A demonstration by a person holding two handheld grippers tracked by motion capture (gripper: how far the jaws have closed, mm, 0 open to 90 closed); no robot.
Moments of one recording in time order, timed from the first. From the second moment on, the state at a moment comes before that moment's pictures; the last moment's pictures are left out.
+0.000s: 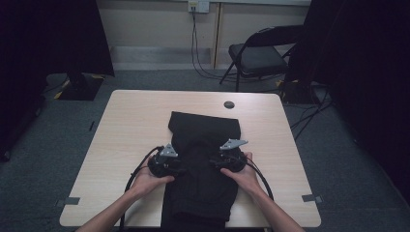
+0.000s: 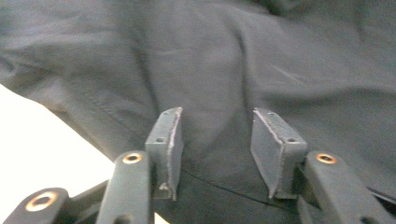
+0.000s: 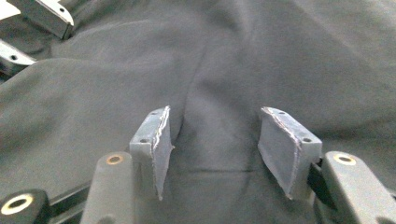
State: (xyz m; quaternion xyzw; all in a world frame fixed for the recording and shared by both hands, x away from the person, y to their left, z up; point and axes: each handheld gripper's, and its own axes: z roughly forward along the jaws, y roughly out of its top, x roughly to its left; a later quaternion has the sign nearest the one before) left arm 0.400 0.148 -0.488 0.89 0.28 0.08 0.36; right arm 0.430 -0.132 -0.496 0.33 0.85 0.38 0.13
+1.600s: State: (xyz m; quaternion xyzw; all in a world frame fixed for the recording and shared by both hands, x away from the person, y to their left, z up) left arm 0.505 0.178 -0.494 0.84 0.37 0.12 0.38; right arm 0.508 -0.147 -0.499 0.39 0.82 0.39 0.15
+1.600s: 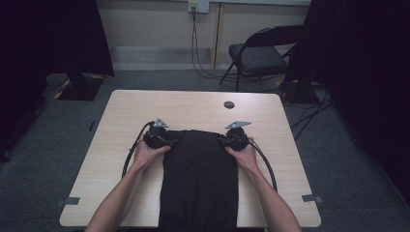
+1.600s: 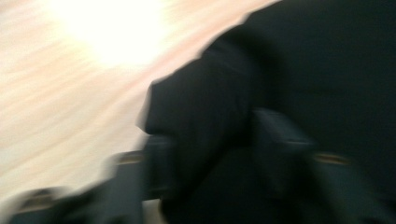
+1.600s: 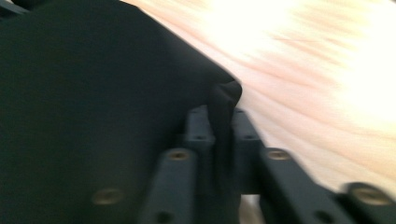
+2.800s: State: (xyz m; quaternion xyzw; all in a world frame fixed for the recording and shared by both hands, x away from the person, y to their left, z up) left arm 0.480 0.202 -0.365 0.75 0.33 0.19 0.54; right arm 0.504 -0.168 -0.359 0.38 0.72 0.54 0.21
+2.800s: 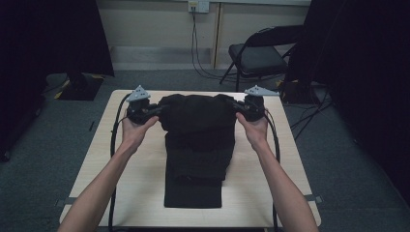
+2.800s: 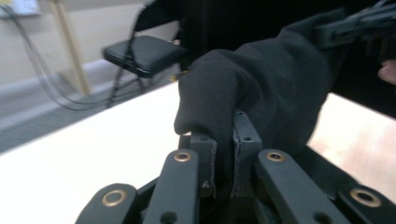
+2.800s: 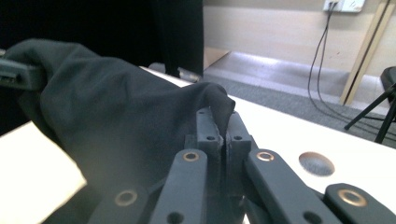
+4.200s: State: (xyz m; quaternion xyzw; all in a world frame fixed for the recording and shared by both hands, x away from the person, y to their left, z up) left arm 0.353 0.204 -0.403 0.78 0.27 0.10 0.56; right arm 0.332 -0.200 -0.420 0.33 0.78 0.51 0.13
